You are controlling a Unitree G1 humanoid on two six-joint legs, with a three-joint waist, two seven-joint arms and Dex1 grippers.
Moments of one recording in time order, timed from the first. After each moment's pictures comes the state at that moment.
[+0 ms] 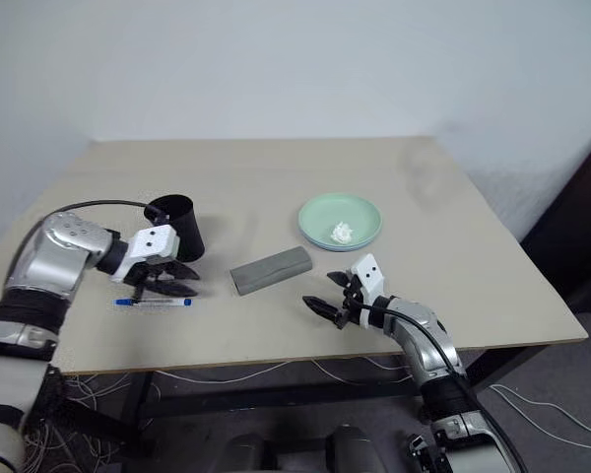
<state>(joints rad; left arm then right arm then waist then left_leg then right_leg) -0.75 0.85 -0.24 0.62 0.06 0.00 -1.60 -0.34 -0.28 0.15 0.23 0.27 0.27 0.81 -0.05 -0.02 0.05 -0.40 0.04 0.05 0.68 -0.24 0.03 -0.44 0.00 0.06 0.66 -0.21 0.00</state>
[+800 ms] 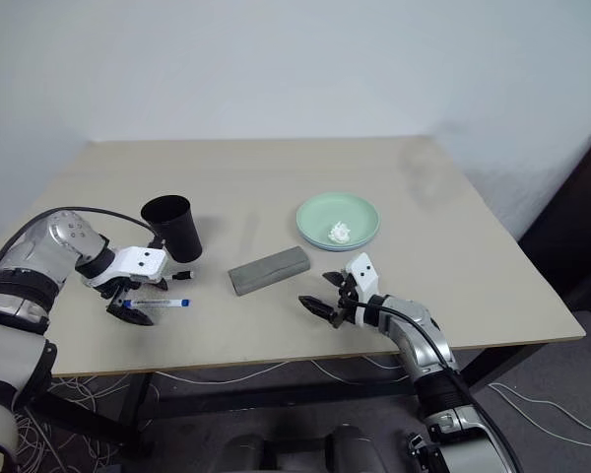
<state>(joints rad) -0.95 0.84 -0.47 1.07 0.33 -0.33 -1.57 -0.35 -0.26 0.16 0.27 0.25 0.26 0.81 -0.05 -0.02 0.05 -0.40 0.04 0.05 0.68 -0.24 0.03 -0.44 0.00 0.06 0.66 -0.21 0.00</state>
